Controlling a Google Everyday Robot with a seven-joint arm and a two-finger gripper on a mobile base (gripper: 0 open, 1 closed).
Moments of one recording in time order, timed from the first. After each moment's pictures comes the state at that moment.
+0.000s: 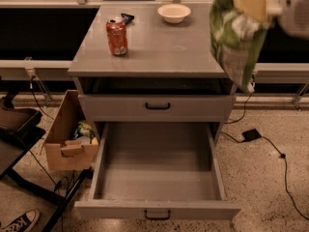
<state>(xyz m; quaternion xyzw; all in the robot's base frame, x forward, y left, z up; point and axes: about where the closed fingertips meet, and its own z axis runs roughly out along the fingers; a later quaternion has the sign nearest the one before) 0.517 -0.158 1.110 -0.28 0.73 0.06 0.62</state>
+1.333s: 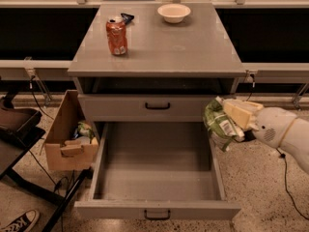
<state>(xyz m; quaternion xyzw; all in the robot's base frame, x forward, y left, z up) 0.535 -0.217 0.831 -0.19 0.73 0.27 0.59</state>
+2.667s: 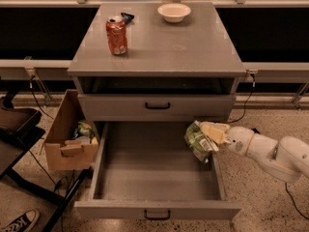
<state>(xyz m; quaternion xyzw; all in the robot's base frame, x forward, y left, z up) 0.595 -0.193 0.670 -0.20 0.73 0.40 0.53</state>
